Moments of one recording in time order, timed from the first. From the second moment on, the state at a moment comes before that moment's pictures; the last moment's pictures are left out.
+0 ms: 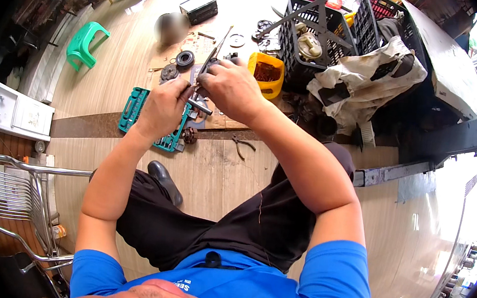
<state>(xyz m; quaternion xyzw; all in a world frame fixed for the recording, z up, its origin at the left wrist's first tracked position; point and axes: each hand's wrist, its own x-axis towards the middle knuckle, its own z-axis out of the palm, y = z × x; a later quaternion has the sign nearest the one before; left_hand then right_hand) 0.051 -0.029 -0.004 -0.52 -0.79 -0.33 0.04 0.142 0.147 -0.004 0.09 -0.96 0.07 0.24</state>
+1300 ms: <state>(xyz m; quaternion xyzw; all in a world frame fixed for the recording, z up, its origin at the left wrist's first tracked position) 0.048 -0.058 0.007 -0.47 -0.80 -0.37 -0.03 0.123 0.122 -0.004 0.16 -0.96 0.19 0.12</state>
